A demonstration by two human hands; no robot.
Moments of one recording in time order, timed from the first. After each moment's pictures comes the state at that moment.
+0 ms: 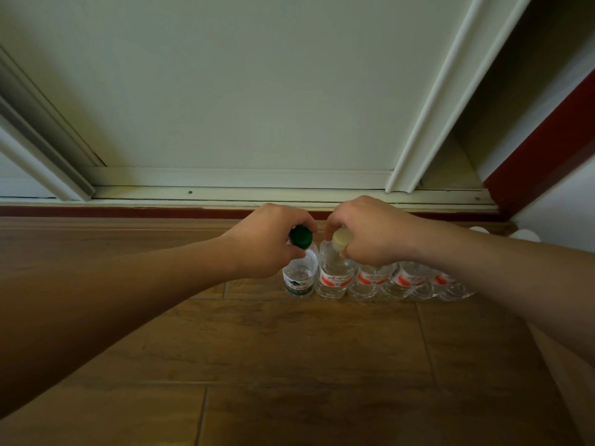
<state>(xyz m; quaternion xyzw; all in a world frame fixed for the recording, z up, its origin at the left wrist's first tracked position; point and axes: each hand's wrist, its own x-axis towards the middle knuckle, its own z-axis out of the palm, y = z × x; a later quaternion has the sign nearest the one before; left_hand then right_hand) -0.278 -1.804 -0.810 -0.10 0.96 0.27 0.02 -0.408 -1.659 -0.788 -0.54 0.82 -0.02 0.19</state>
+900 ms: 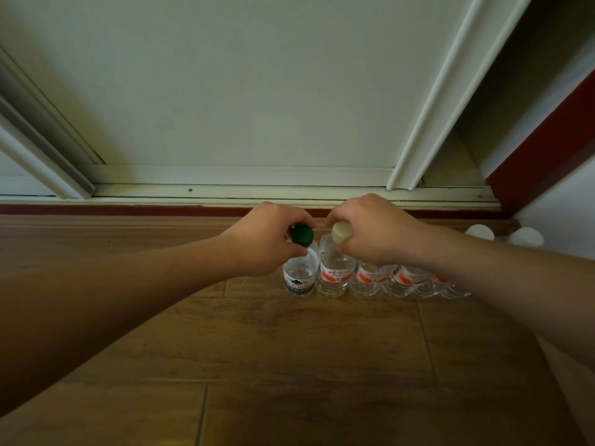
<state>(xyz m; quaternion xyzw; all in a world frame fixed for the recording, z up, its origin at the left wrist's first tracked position) -0.279 -1.807 -0.816 -0.12 0.95 0.29 0.03 -0.413 -1.656 -0.803 -0.52 0.84 -0.06 0.16</state>
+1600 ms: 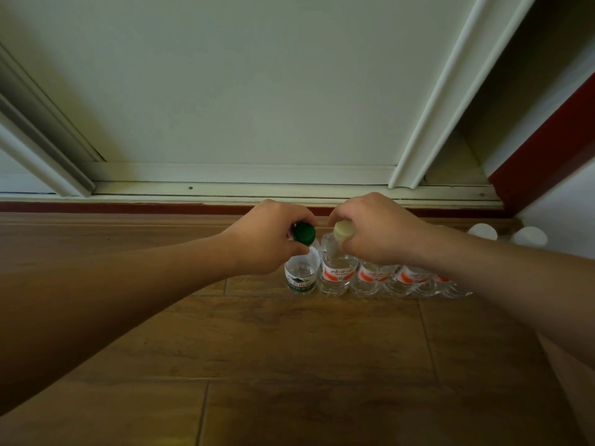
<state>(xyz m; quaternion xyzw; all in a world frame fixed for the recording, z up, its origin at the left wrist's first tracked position) -0.280 -1.807 -0.815 -0.11 0.95 0.29 0.03 -0.413 -1.655 -0.804 -0.52 0.84 -0.07 0.15</state>
